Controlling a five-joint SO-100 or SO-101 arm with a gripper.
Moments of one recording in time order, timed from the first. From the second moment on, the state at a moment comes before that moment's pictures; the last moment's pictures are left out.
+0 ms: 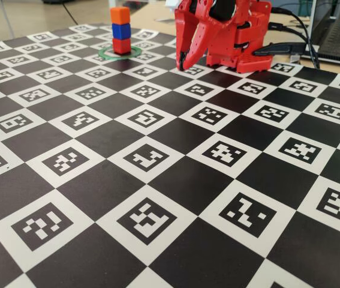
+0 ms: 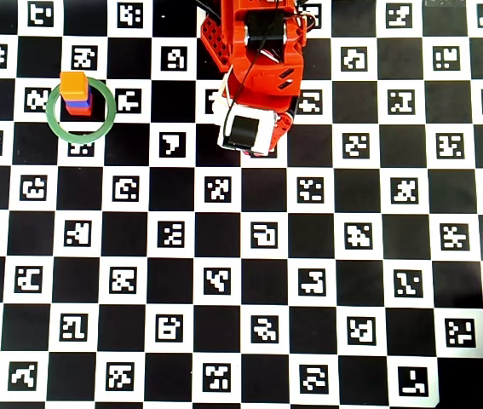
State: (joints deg) arm 0.9 174.2 170.7 64.2 -76.7
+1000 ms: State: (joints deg) arm 1.1 188.8 179.3 74.3 -87.4
